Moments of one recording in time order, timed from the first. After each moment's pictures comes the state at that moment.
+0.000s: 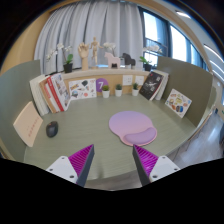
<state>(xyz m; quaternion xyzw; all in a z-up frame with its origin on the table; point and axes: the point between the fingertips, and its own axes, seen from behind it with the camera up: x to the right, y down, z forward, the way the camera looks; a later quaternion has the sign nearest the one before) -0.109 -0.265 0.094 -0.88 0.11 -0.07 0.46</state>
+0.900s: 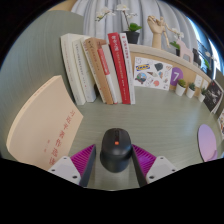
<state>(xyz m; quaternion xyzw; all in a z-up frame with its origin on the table) -0.383 -0.041 -0.017 -0.92 -0.03 0.02 0.39</state>
